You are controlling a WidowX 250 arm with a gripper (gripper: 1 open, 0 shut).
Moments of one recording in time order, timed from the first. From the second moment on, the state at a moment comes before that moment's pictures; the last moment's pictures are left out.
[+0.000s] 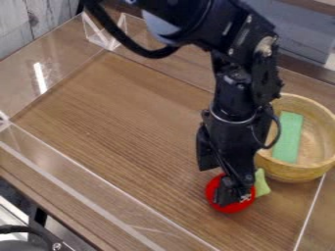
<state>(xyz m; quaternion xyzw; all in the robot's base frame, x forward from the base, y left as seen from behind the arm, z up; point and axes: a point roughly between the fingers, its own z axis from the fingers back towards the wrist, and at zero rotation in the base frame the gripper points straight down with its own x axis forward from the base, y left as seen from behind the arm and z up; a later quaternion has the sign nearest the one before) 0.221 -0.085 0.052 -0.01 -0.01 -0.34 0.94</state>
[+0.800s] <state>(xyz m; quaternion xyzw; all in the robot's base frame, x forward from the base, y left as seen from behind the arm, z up) 0.224 -0.081 0.049 -0.01 -0.02 -0.32 0.95</state>
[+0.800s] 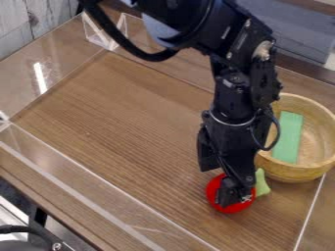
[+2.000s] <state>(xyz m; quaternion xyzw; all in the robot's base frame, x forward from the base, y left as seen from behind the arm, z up) 0.226 -0.078 0.048 0.00 -0.02 -0.32 0.95</state>
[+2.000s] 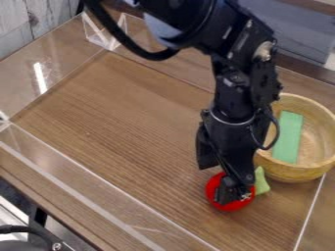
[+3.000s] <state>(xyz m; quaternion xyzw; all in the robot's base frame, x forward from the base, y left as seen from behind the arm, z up) 0.233 -0.069 0.060 0.00 -0.02 -0.29 0.96</state>
